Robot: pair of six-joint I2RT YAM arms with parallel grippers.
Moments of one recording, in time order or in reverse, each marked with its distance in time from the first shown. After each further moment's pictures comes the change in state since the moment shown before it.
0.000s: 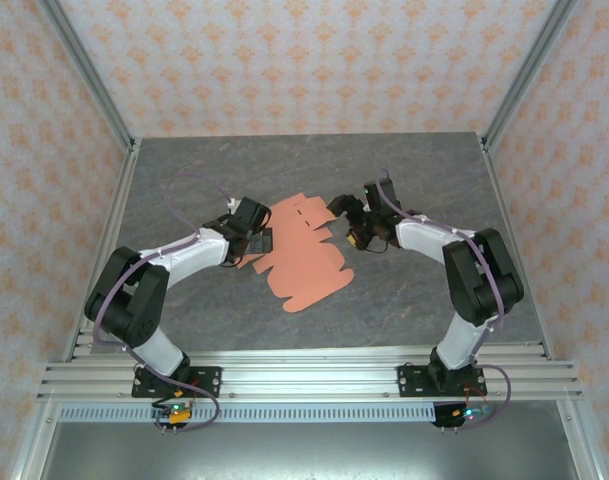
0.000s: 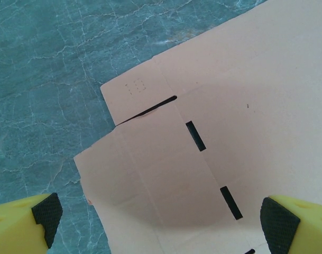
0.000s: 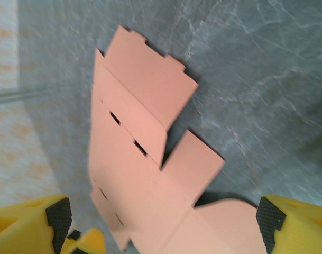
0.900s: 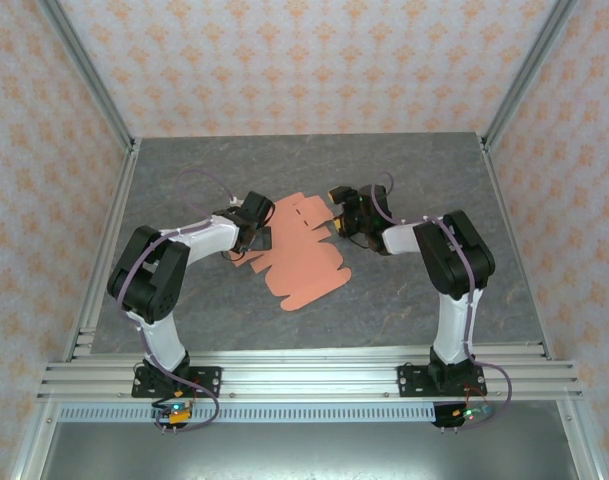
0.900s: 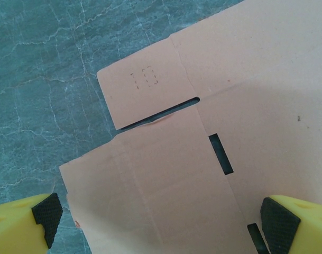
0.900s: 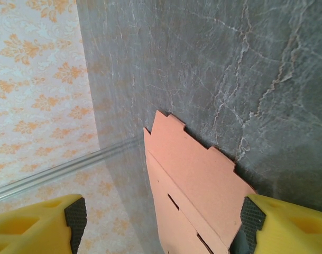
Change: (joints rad) left arm 0.039 0.184 0.122 -0.082 -0.011 -0.027; right arm 0.016 0.226 -0.022 0.517 0.116 0.351
